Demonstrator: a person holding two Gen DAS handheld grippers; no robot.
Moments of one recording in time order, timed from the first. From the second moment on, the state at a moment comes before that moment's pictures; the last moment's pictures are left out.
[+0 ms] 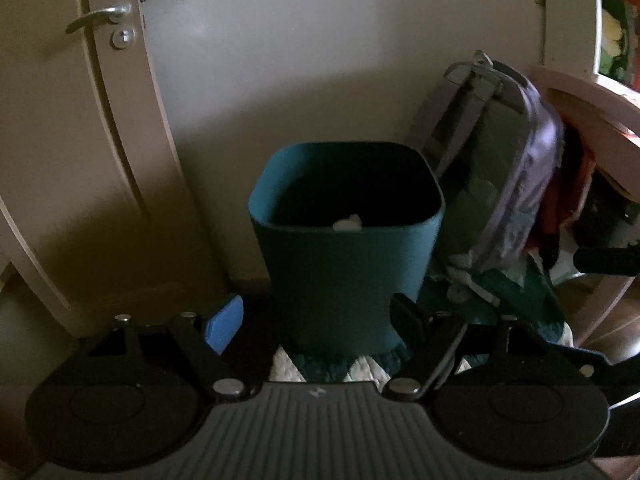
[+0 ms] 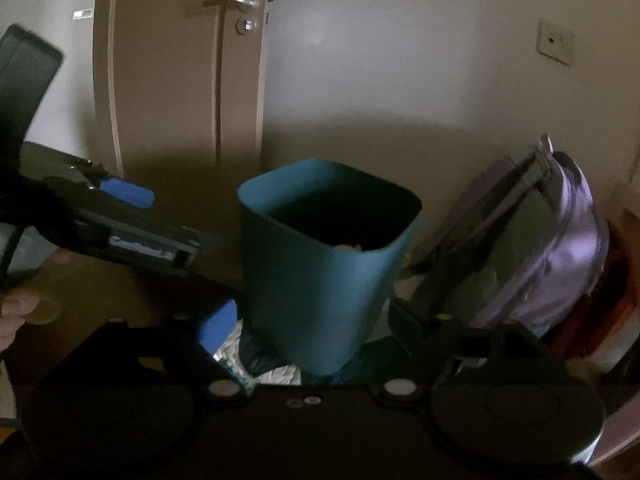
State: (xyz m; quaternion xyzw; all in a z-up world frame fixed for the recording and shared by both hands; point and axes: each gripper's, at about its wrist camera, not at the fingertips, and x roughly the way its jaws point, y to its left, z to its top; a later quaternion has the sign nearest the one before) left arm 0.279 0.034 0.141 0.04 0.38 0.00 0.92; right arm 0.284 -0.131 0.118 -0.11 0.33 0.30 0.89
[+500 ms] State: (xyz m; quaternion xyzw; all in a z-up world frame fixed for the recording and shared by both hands) left arm 0.195 0.019 0.089 0.05 0.40 -0.01 0.92; right arm 0.208 -0.176 0.062 -0.04 0.36 0.29 0.89
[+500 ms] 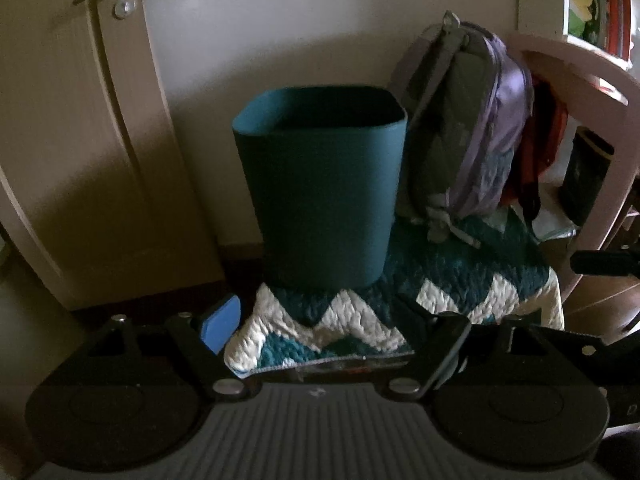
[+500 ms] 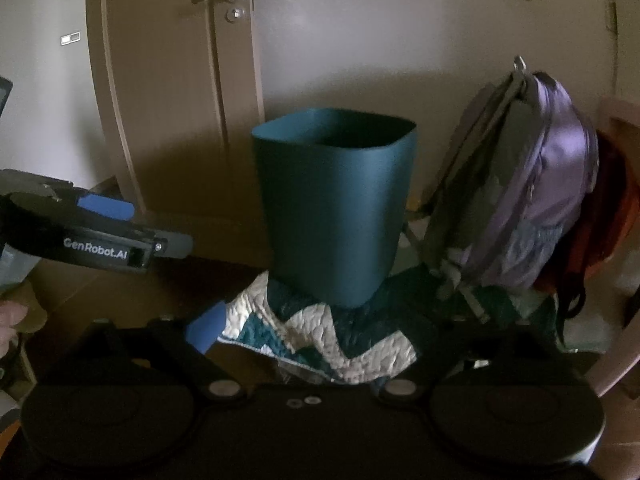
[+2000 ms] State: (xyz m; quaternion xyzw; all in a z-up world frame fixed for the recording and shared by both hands) left arm 0.283 -0.010 -0.363 -0.06 0.75 0.05 0.66; right arm 0.213 -0.162 -0.371 -0.07 0.66 0.25 0.70
